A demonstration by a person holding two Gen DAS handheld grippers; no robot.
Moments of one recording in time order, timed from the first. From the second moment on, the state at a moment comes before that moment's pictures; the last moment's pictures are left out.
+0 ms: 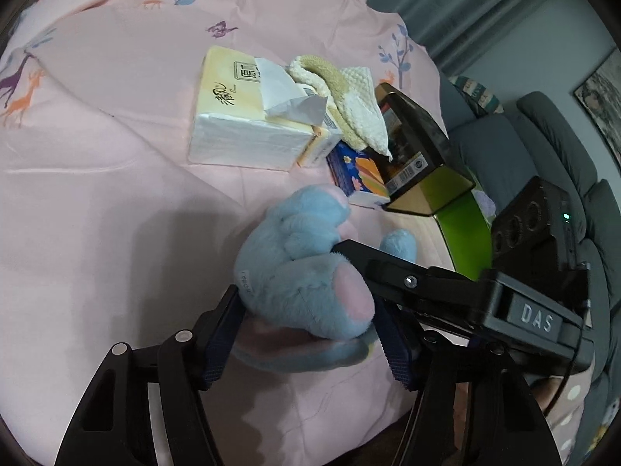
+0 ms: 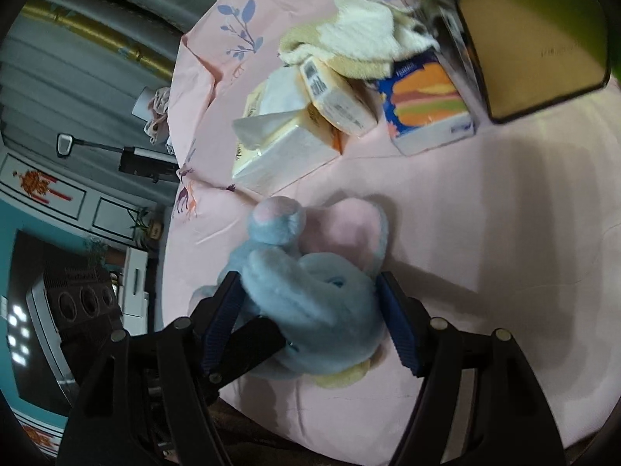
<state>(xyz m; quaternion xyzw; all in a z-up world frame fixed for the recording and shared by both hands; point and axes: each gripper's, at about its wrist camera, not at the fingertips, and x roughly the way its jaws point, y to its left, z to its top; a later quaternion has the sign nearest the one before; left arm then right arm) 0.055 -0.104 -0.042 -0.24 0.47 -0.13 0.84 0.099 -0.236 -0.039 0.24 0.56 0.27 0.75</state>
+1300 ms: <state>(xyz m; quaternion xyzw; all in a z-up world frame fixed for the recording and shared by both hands) 0.132 -0.327 0.069 -0.11 0.36 -0.31 0.87 0.087 -0.459 0.081 0.33 0.34 0.15 0.87</state>
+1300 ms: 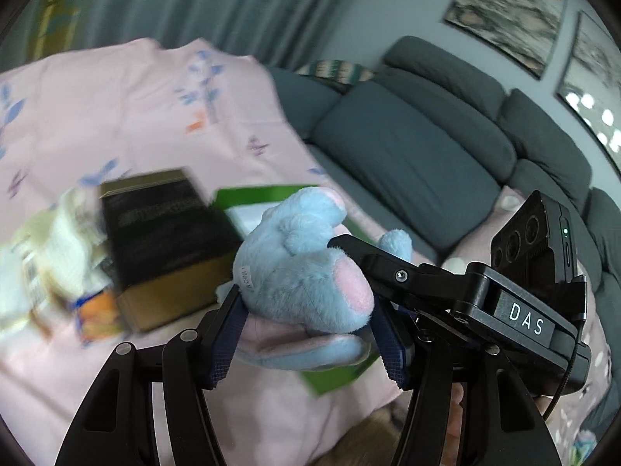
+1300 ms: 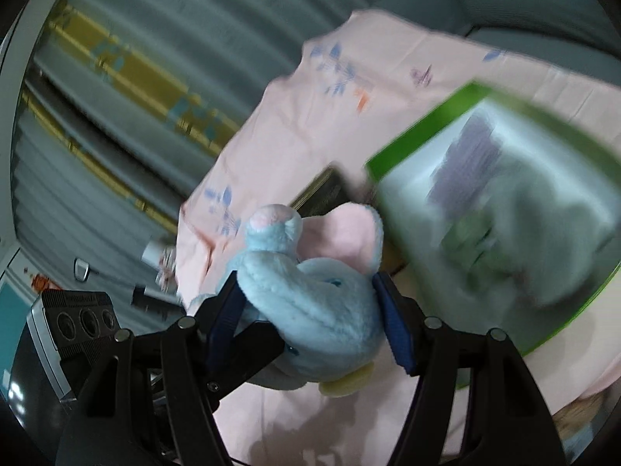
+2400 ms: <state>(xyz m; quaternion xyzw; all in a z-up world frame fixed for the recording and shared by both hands) 0.200 -0.436 0.015 -0.01 0.44 -0.27 0.86 0.145 -0.558 0.019 0.34 0.40 -0.05 0.85</state>
